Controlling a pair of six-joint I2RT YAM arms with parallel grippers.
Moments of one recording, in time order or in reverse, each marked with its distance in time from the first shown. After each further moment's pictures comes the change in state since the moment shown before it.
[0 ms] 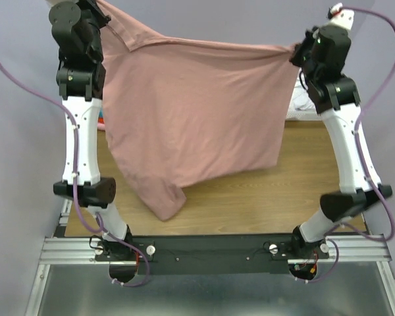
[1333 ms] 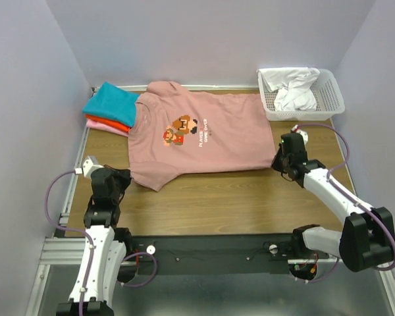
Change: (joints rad) left arm 0.132 -1.204 -2.077 0.099 0.233 -0.539; right arm -0.005 -0.365 -1.302 0.218 -0.155 0.213
